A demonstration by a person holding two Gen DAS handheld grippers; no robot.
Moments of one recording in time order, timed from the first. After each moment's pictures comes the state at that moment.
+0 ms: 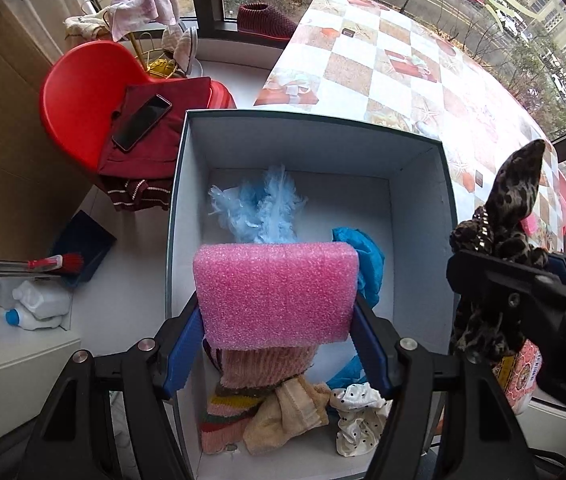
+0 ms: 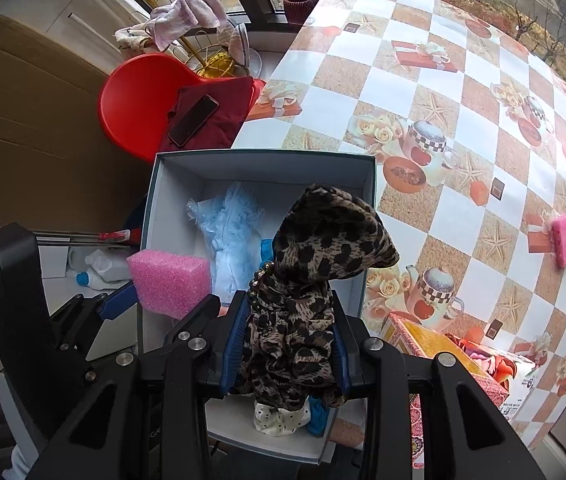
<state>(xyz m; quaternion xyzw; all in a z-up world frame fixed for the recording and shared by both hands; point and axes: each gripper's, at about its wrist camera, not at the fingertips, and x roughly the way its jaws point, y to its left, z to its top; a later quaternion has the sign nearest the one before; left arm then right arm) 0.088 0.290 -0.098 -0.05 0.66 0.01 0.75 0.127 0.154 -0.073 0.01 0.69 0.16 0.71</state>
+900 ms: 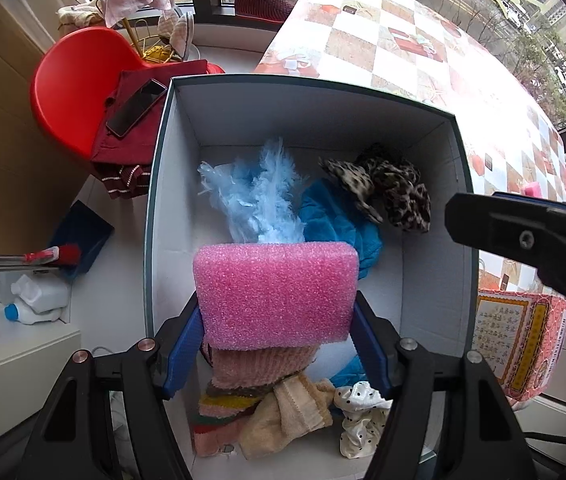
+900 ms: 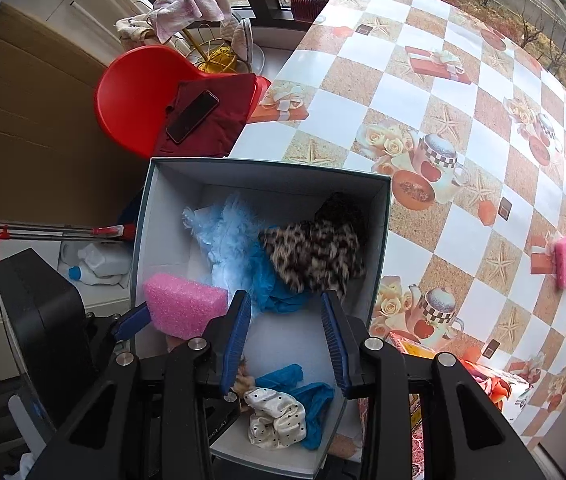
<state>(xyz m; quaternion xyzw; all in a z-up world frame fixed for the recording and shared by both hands) 0.086 0.284 -0.119 -0.05 0.68 0.01 0.73 0.142 0.169 -0.083 -0.01 0.69 0.16 0.70</state>
